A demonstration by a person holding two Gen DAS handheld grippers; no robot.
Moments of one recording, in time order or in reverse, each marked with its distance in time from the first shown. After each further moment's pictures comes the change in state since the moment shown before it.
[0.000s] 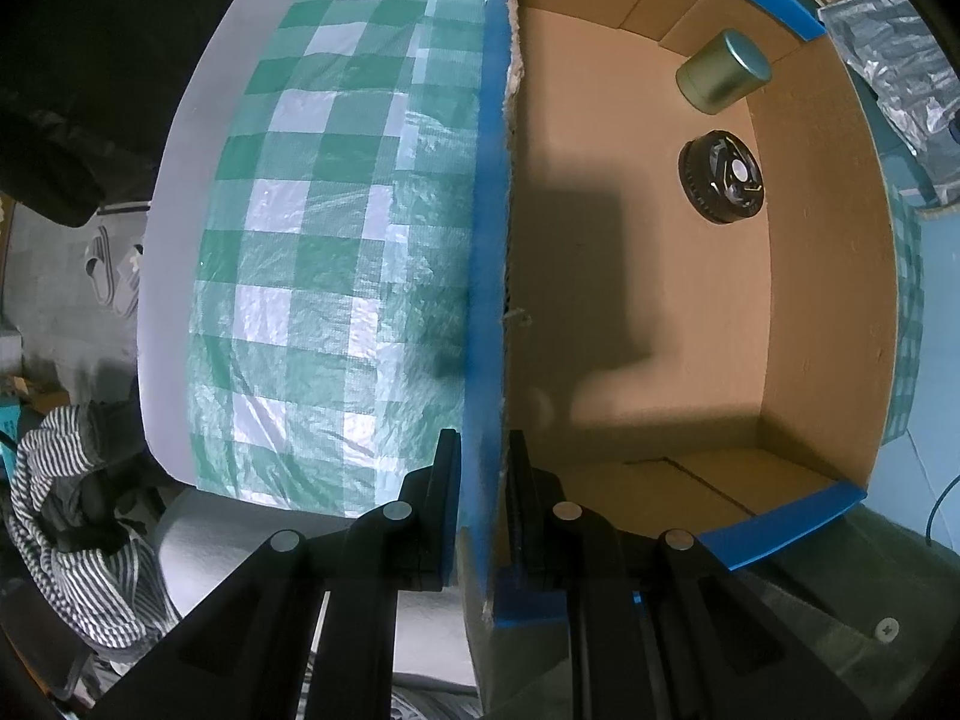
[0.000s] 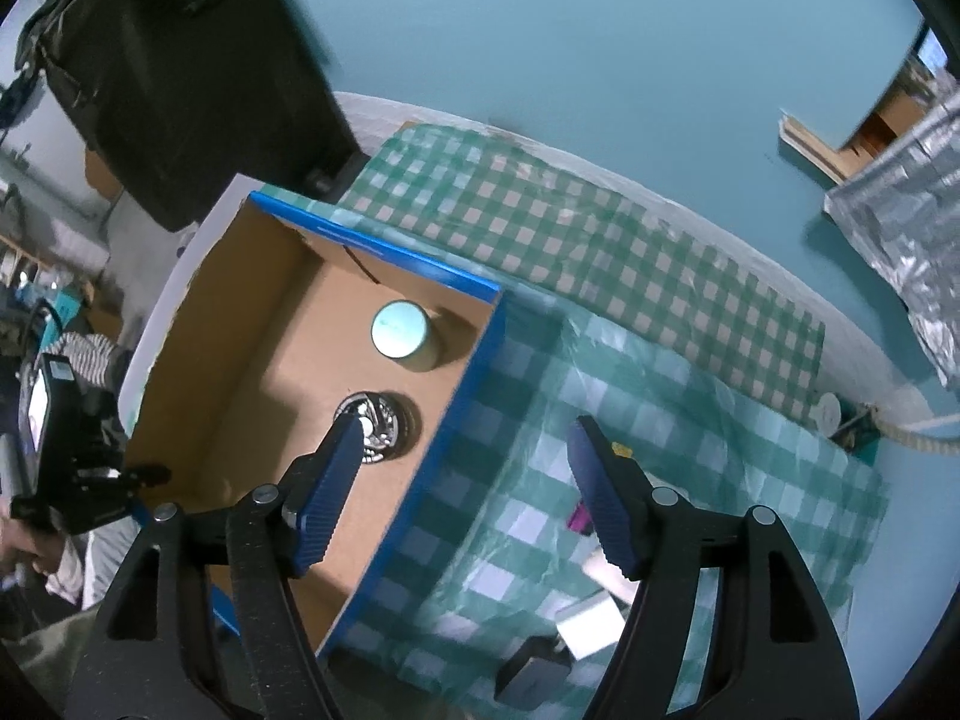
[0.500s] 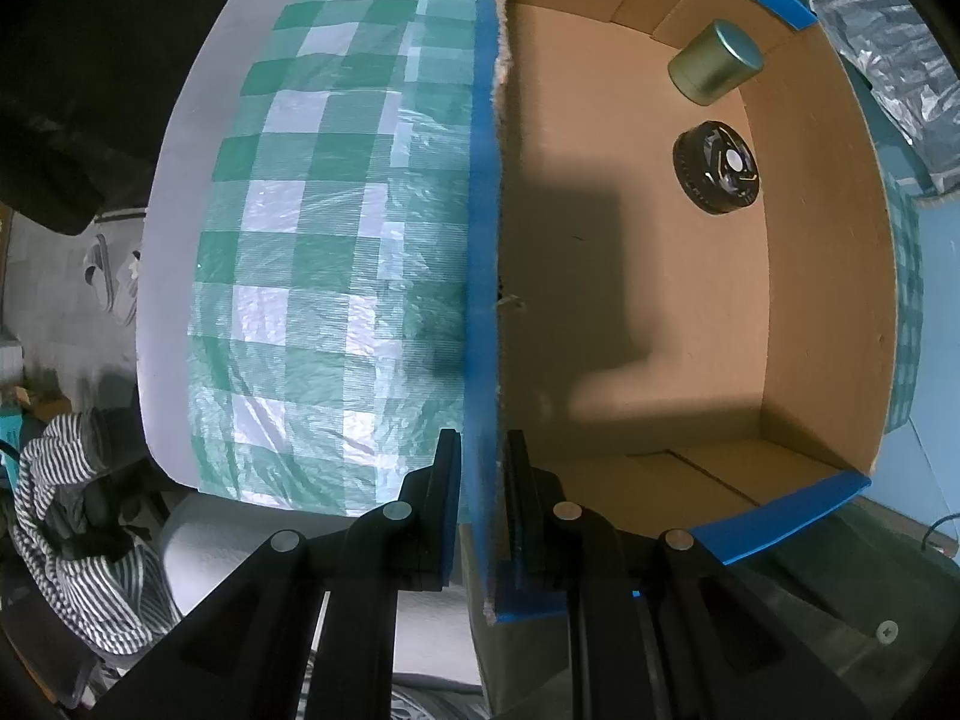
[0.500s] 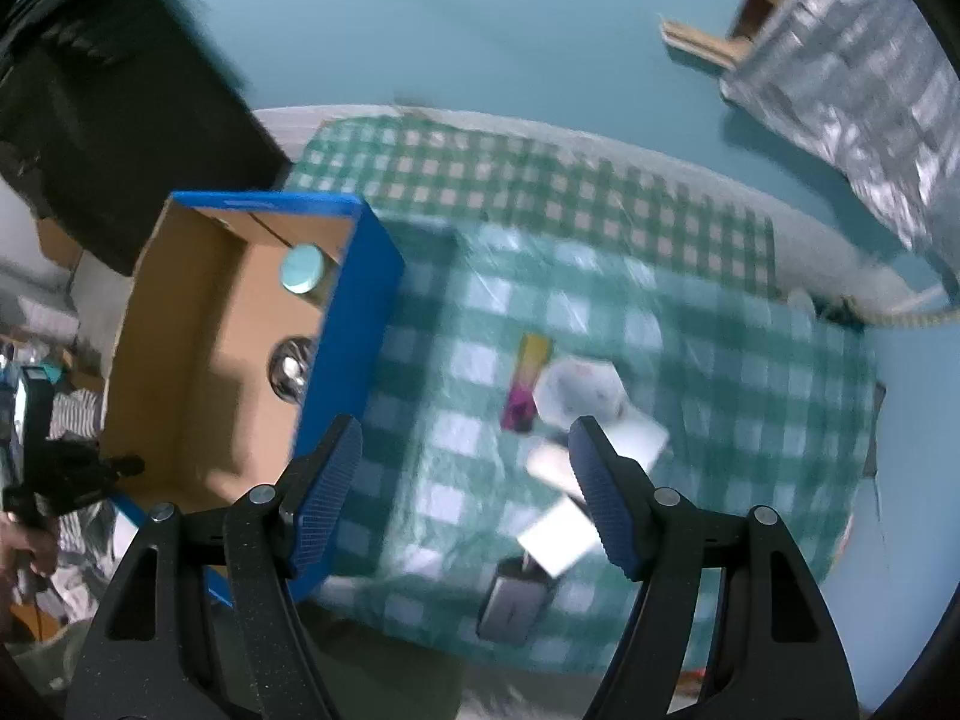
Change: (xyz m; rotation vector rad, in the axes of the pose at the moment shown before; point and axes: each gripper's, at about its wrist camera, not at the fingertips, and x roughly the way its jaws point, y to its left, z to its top) left arm 0.002 -0.009 0.000 0.025 0.002 0.000; right arm -0.020 -0.055 -0.070 0.226 0.027 -0.058
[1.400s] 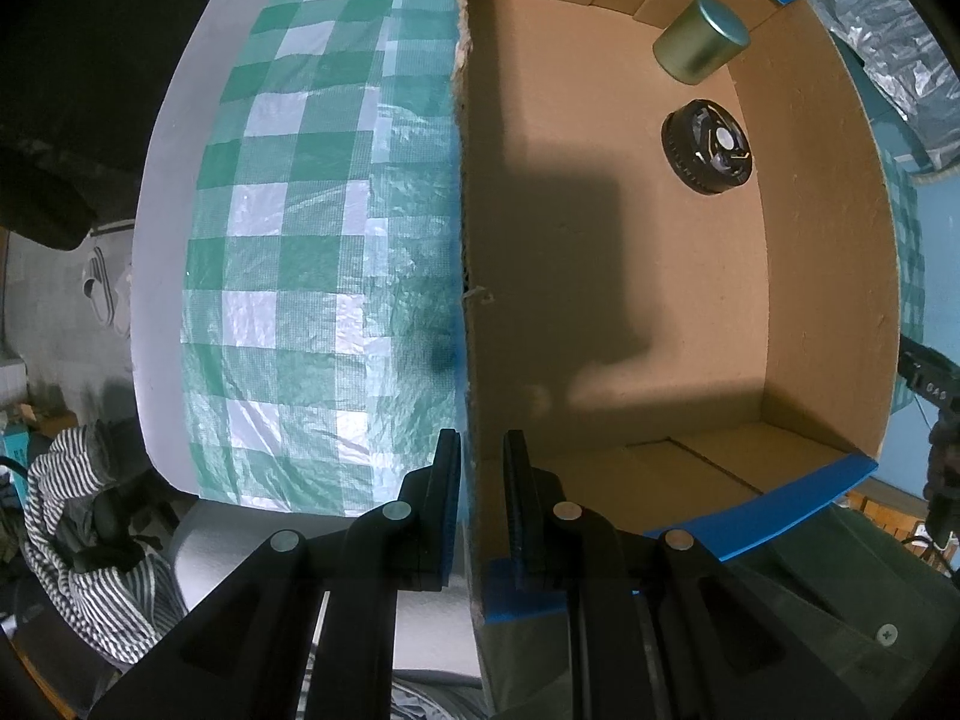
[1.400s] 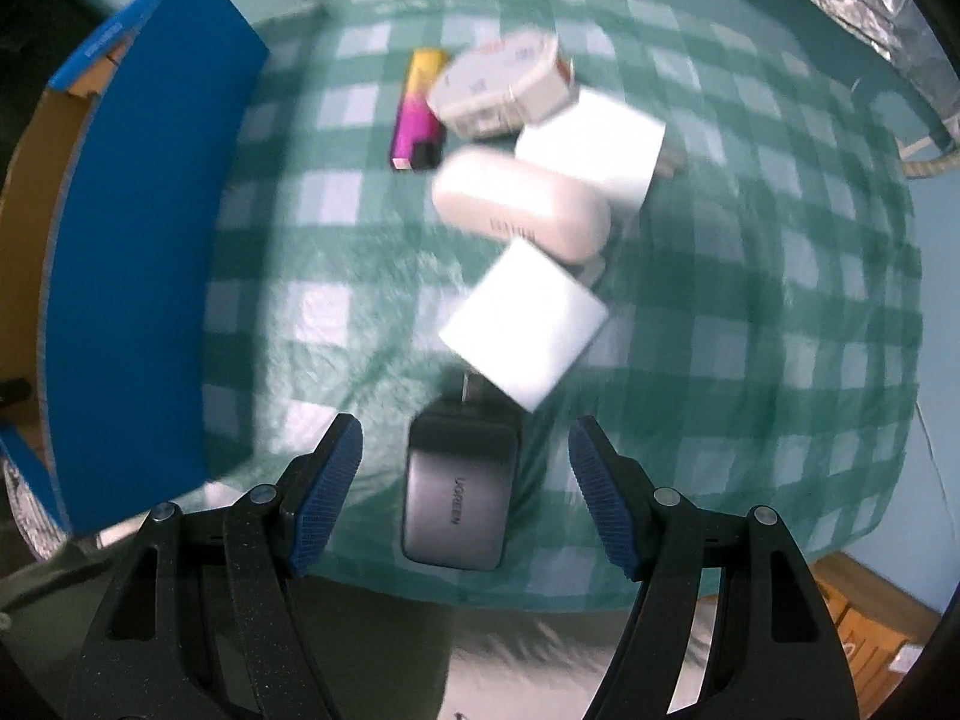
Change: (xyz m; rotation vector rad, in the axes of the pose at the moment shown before) left arm 0.004 -0.015 0.006 0.036 0.022 0.013; right arm 0.106 -0.044 -0.129 0.165 0.173 -0.041
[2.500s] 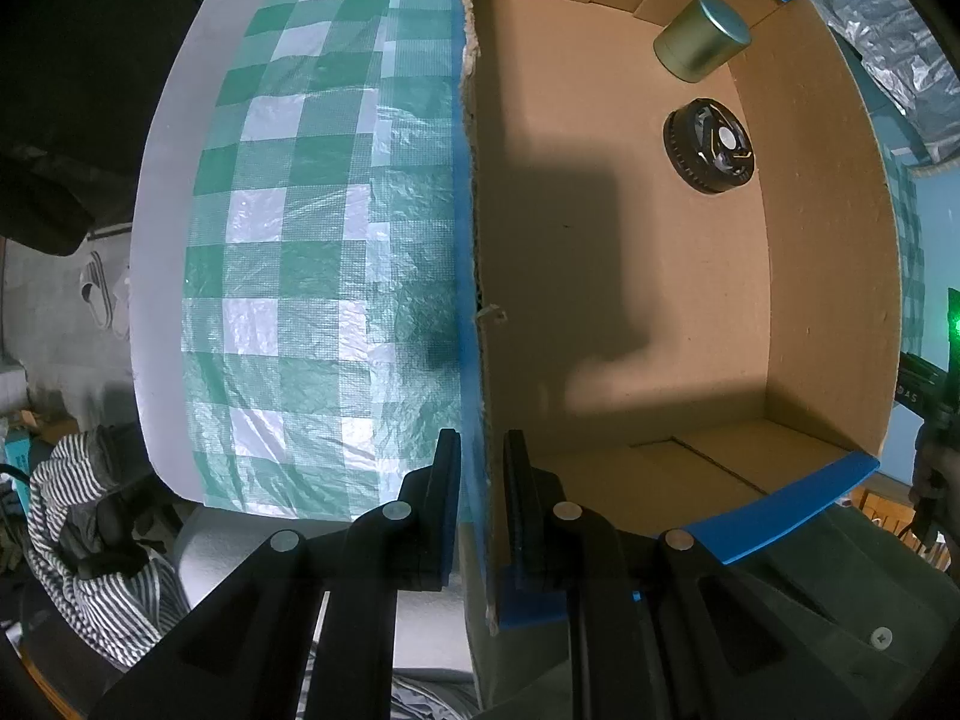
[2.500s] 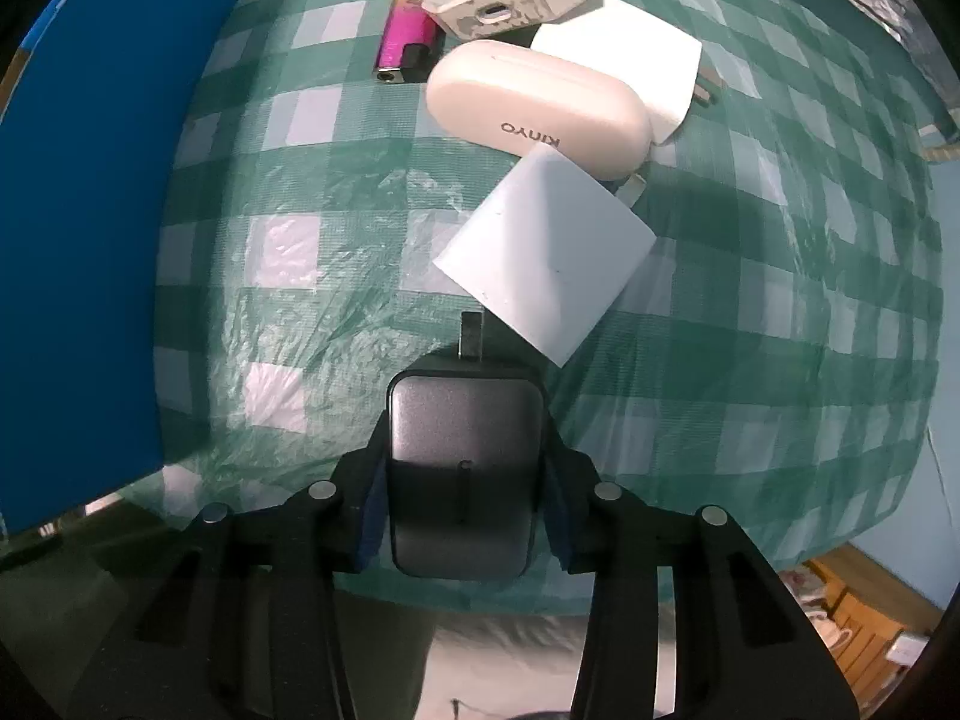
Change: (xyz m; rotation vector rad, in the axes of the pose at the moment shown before) left arm 0.000 -0.006 0.007 0.010 0.009 -0.004; right arm 0.037 0.009 -0.020 -0.001 0.065 -0.024
